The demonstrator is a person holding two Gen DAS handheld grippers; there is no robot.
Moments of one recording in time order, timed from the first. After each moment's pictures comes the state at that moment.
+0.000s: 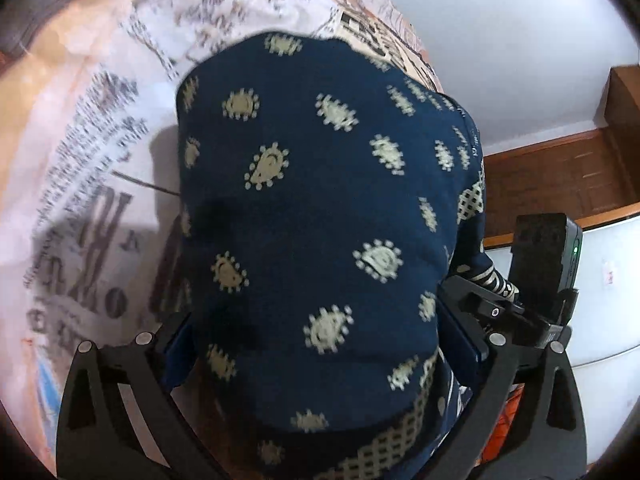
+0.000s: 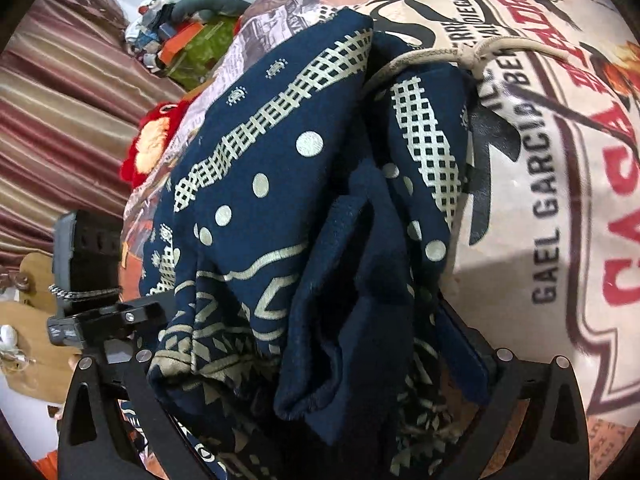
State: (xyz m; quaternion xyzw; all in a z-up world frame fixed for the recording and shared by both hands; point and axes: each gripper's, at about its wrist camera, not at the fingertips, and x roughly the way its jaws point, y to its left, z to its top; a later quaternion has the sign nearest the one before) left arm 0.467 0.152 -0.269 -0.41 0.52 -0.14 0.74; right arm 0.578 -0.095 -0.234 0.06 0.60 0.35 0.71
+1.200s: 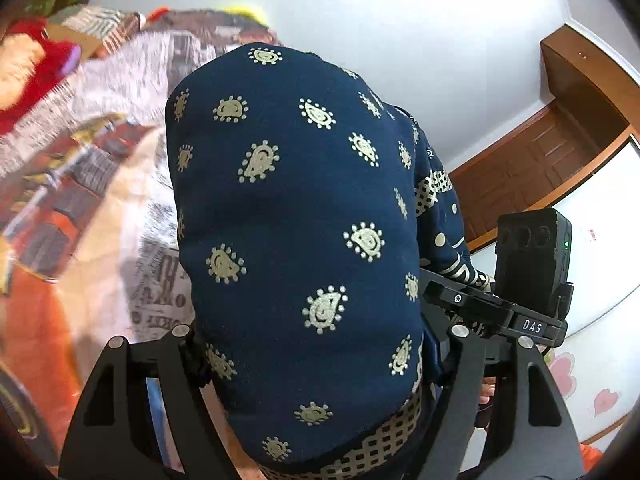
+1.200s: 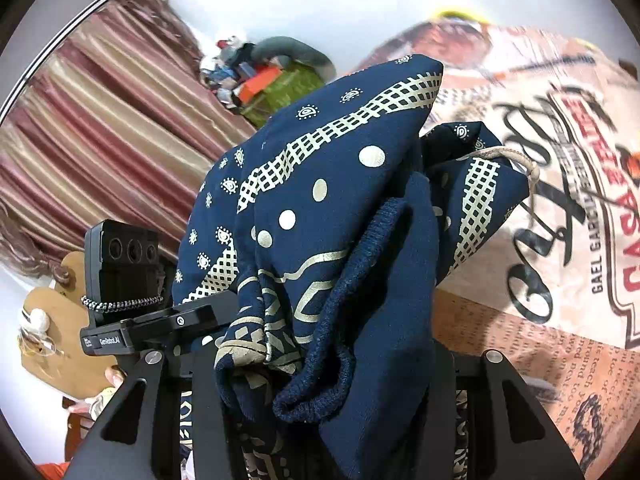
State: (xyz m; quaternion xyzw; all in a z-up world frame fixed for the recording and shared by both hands) left arm 0.382 0.193 -0.121 -0.33 0.41 -0.15 0.84; right arm 0.491 -0.043 -0.106 0.11 0.50 0.44 0.74
